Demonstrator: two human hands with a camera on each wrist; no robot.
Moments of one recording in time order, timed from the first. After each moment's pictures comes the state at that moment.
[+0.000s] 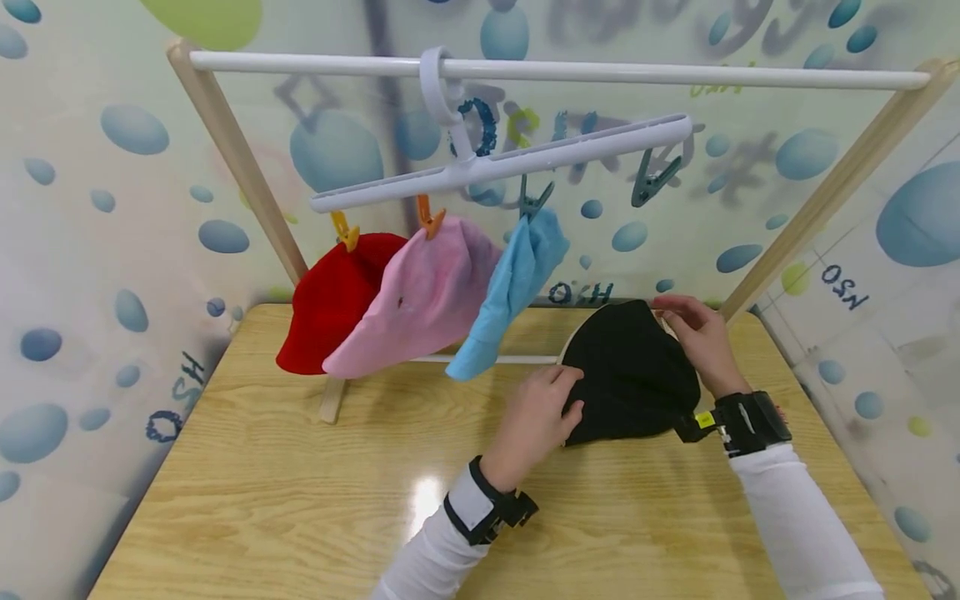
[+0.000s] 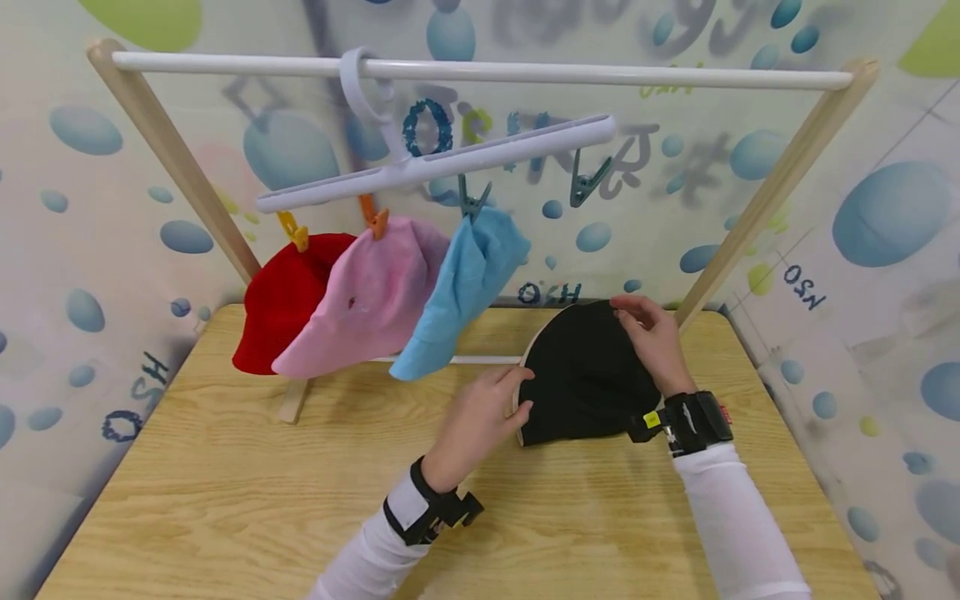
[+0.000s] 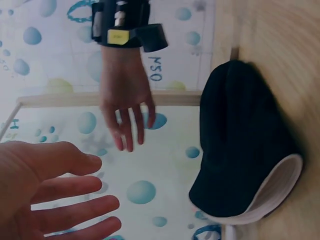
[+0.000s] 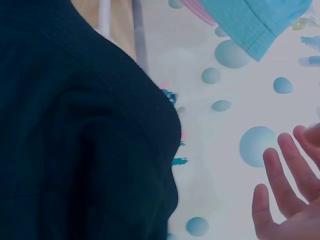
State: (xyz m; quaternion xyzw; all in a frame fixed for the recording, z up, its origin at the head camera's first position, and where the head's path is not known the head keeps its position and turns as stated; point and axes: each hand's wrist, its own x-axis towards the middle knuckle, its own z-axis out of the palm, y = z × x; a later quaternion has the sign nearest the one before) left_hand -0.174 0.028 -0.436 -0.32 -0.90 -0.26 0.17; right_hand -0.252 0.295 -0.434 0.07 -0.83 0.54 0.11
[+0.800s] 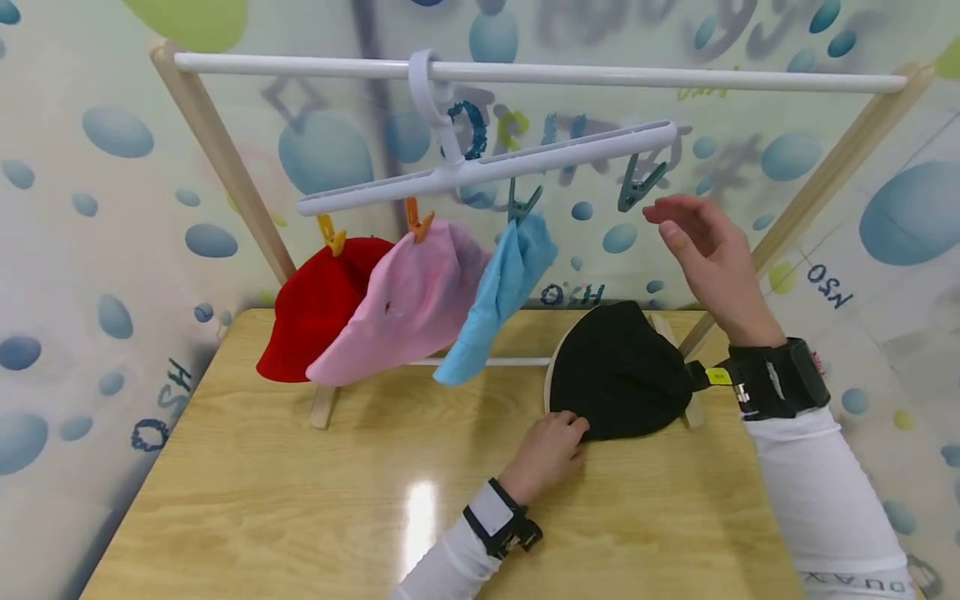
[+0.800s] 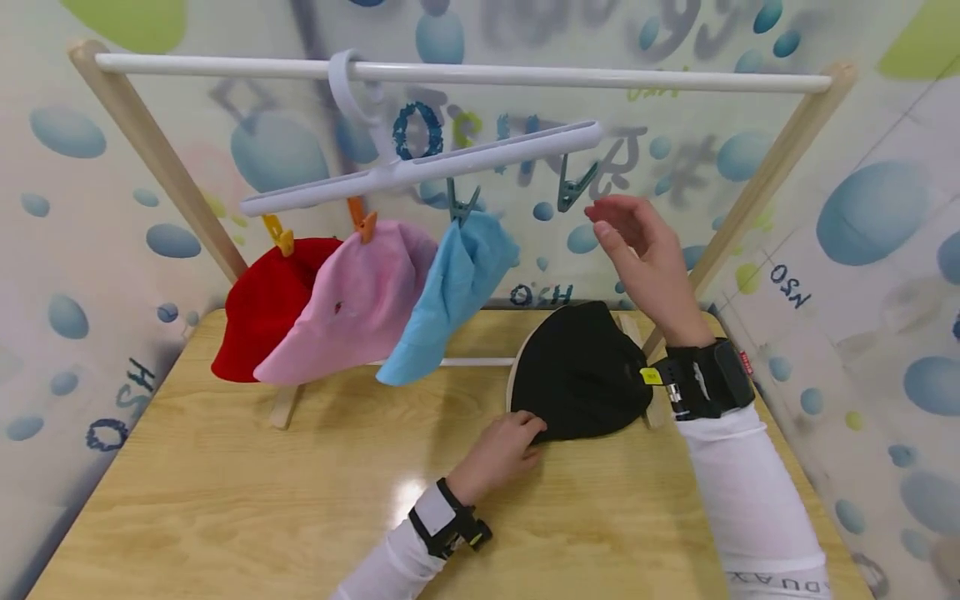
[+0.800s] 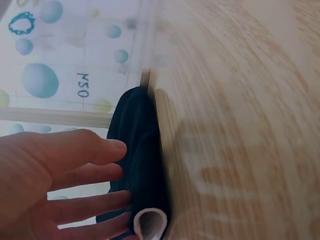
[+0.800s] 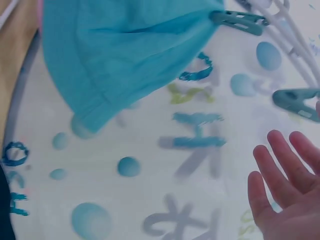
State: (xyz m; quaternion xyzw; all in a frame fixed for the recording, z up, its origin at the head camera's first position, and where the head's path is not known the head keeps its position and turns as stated) left_hand -0.172 0.057 -0.509 -0.37 -0.91 -0.15 0.06; right_hand -0.245 0.253 -0.303 0.21 -0.79 0.54 0.20
